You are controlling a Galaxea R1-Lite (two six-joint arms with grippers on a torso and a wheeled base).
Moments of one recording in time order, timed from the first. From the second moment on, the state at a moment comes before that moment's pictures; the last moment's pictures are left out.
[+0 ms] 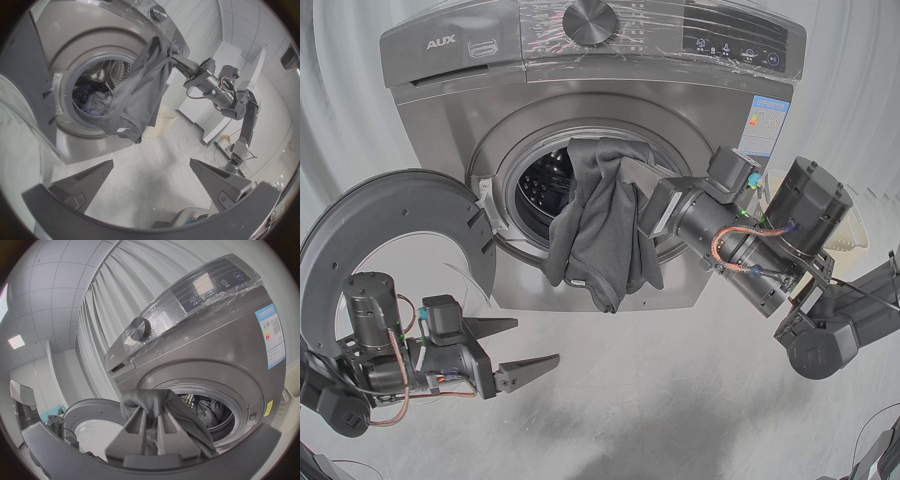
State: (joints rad) left arm -0.42 1.57 -0.36 -0.94 -0.48 -0.07; right arm 0.77 1.85 -0.98 -1.21 -0.06 0.18
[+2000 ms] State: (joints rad) left arm -0.57 2.21 -0.70 -1.54 -0.15 -0.30; right arm 0.77 1.90 -1.00 -1.27 -0.07 0.18
